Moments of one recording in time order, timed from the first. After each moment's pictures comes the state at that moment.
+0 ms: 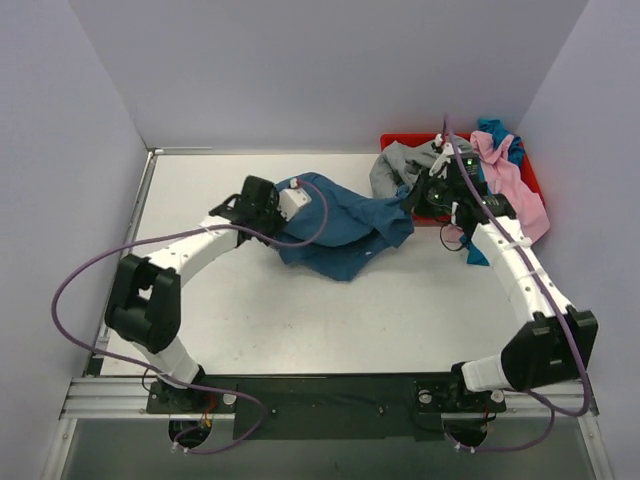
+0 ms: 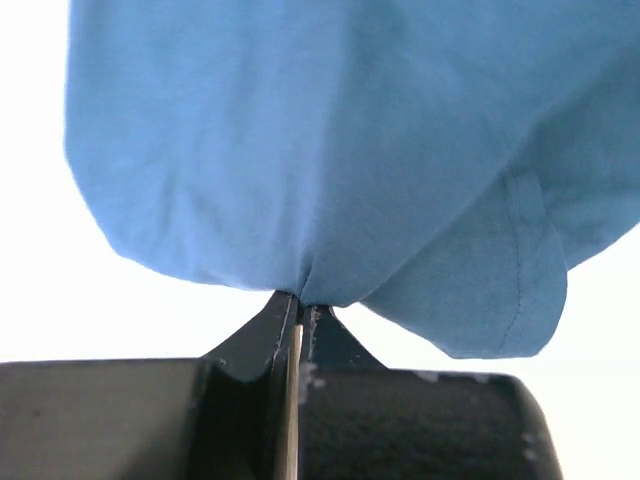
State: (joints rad) left arm -0.48 1.70 1.18 -0.34 0.05 0.46; right arm 0.18 1.42 1.24 -0.51 -0.23 0.33
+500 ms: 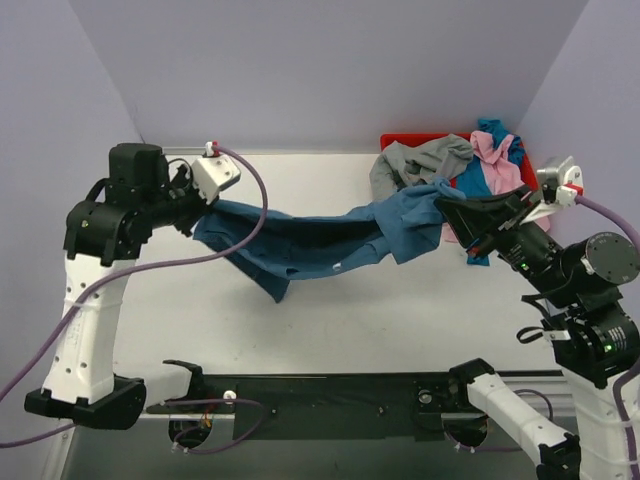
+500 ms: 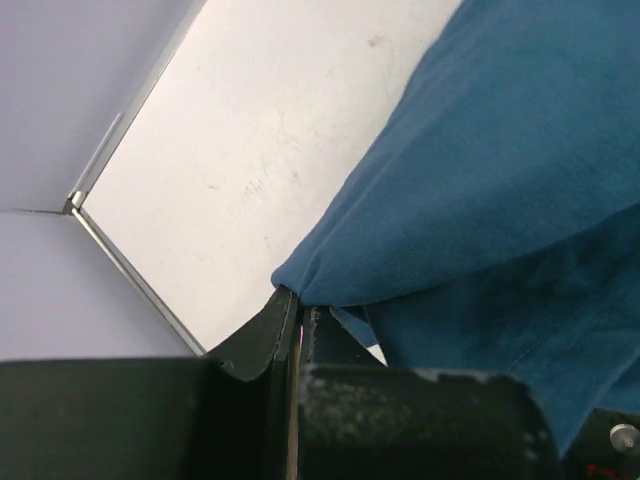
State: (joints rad) left arm -0.24 1.26 1.76 -1.16 0.24 0.63; right arm 0.34 0.77 1.41 -0.48 -0.34 0.23
